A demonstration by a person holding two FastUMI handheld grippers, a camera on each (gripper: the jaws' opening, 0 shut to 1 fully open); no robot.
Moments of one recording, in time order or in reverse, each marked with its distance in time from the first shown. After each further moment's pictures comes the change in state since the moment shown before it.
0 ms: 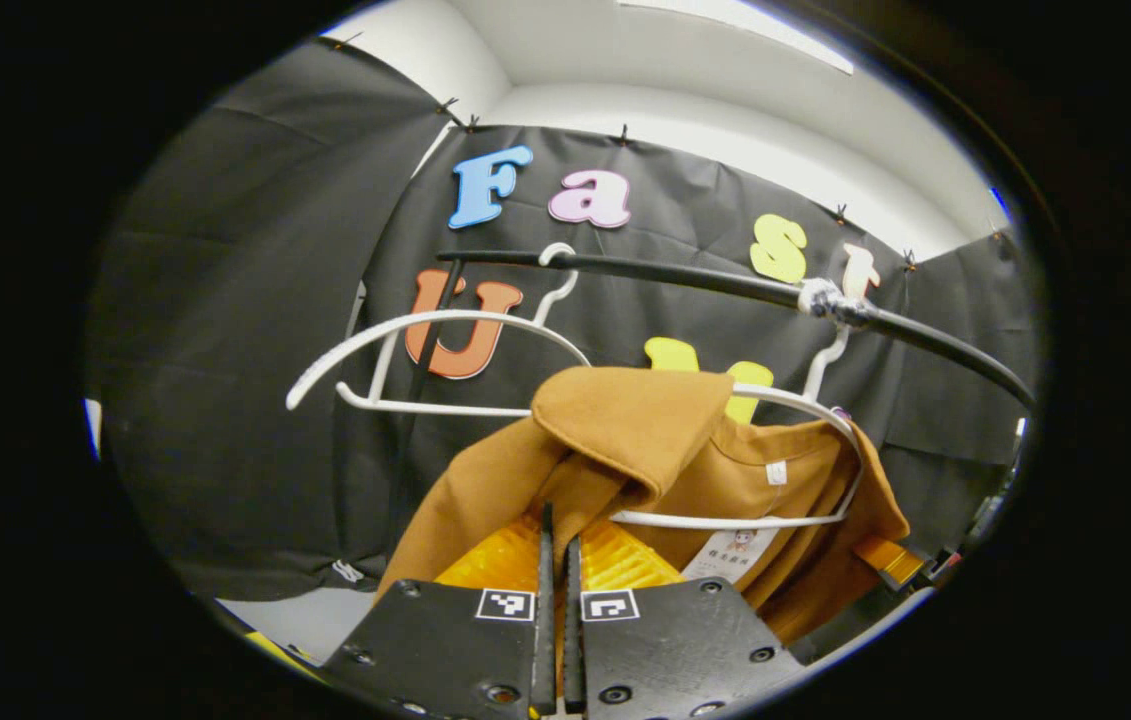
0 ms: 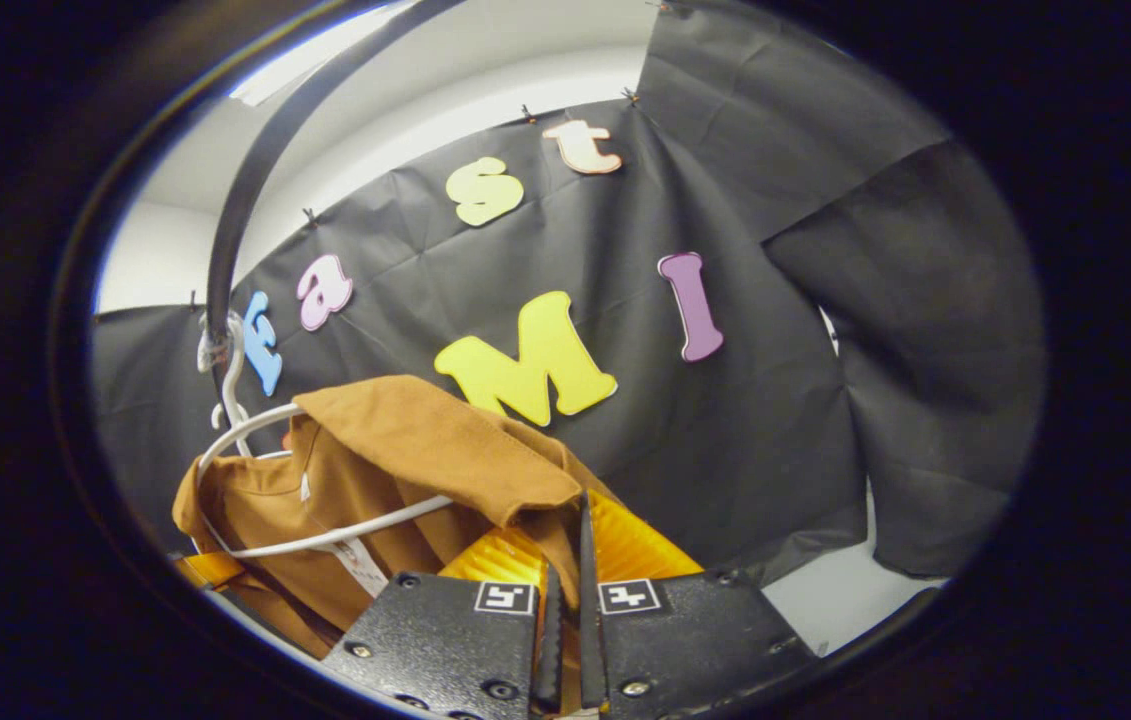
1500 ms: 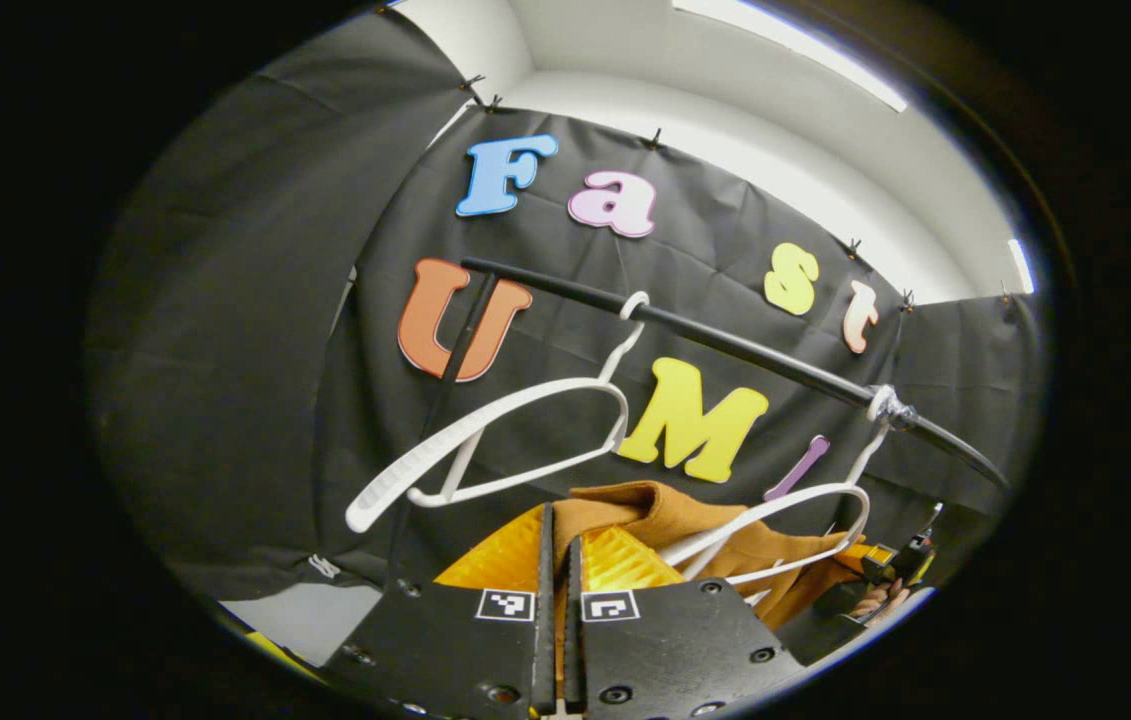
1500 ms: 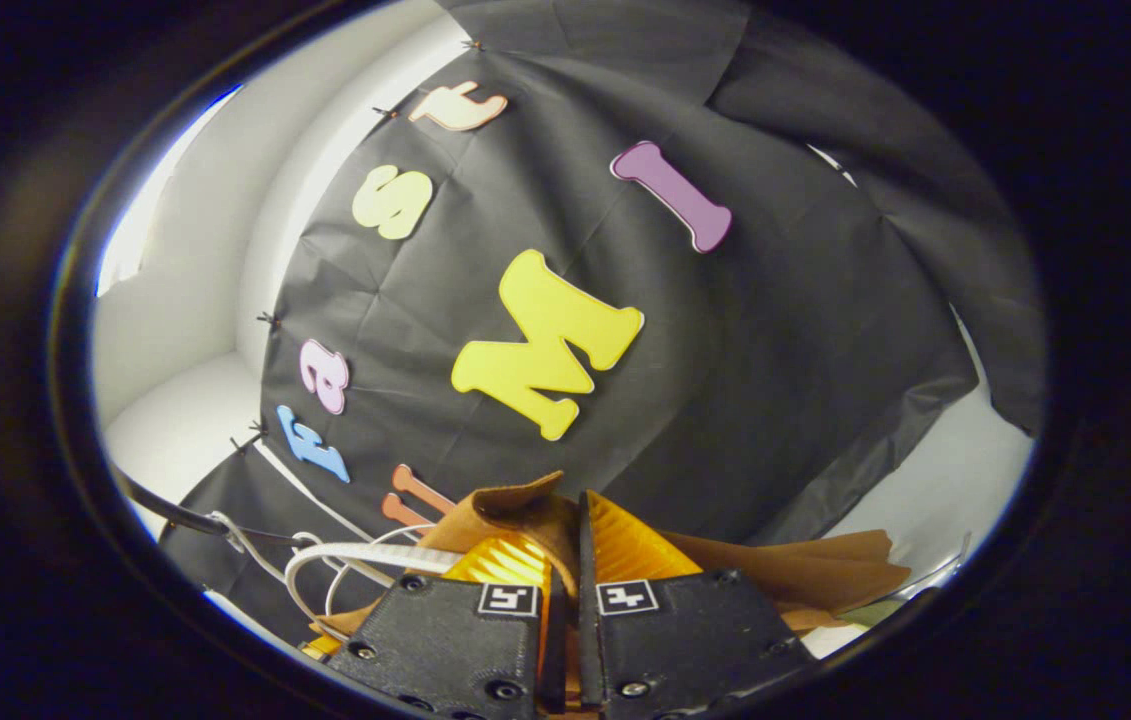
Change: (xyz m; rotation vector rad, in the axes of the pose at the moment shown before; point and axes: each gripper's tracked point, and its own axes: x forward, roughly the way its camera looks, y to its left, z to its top) left arm 0.037 0.071 0.045 -0.091 0.087 -0.117; right arm 0.084 -0.026 0.019 0.461 0.218 0.179
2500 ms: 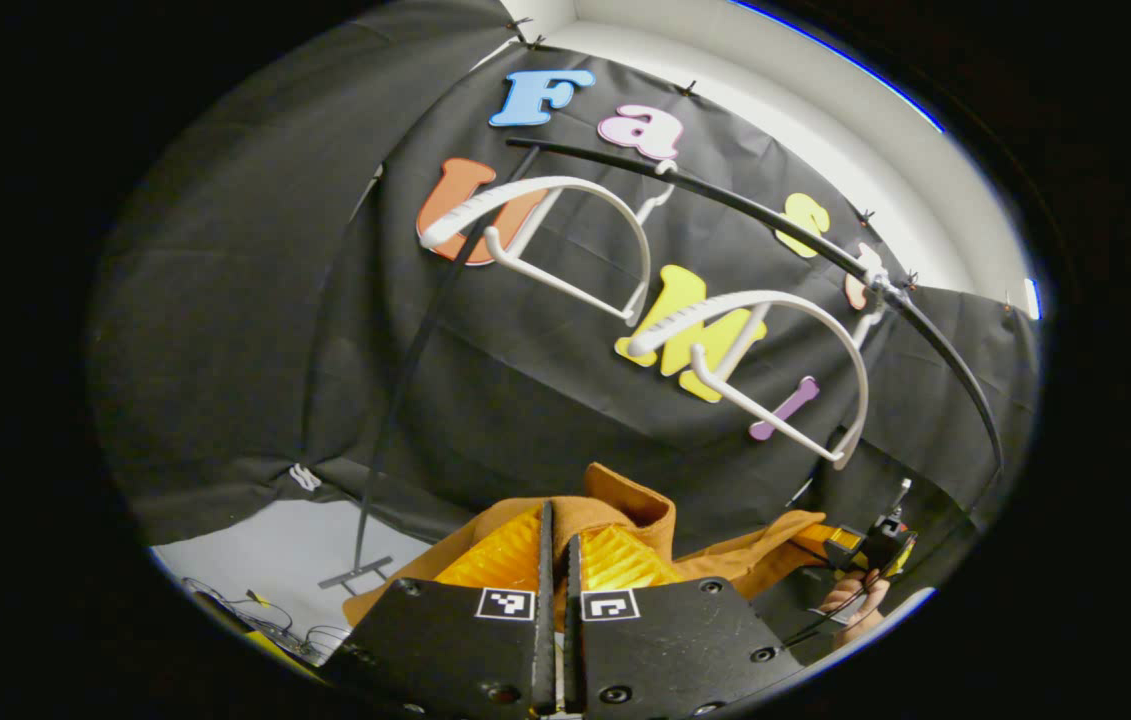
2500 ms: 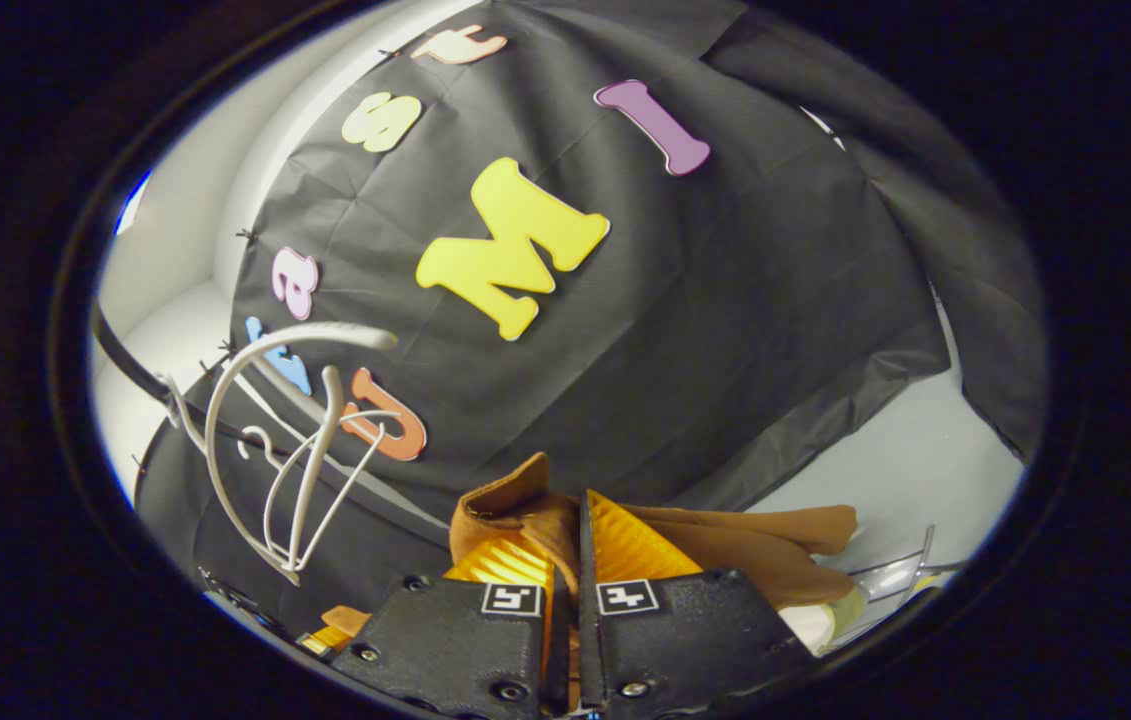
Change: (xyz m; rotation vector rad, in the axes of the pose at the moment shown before) left arm -0.055 -0.007 -0.125 -0.102 0.203 -0.038; right arm -0.039 -0.050 -0.105 -0.099 0.233 -0.094
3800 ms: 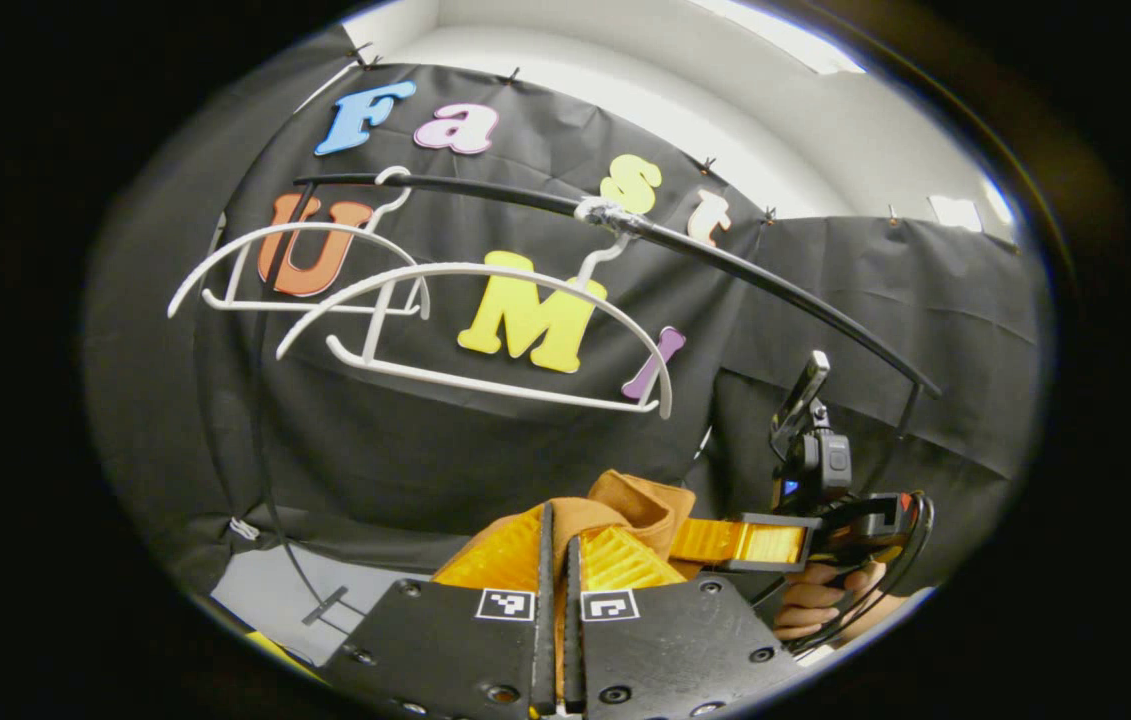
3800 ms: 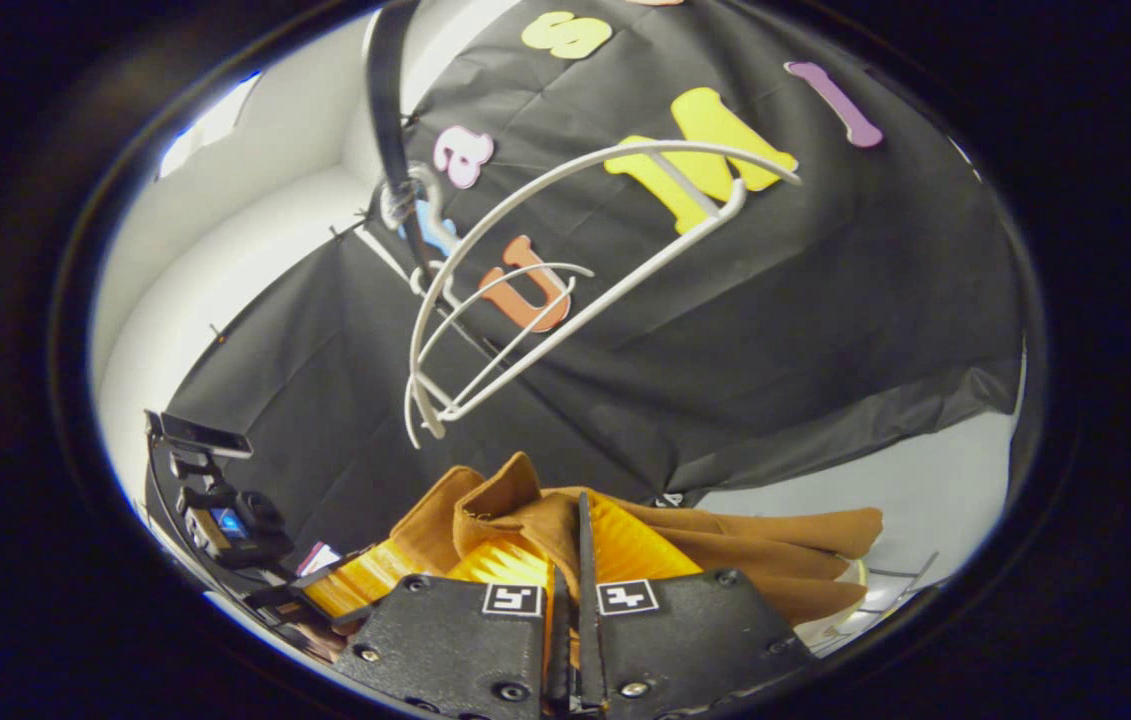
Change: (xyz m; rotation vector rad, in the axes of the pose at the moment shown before) left arm -0.035 -0.158 -0.035 0.228 0.031 -0.286; right arm -0.092 0.130 -0.116 -0.300 0.299 0.289
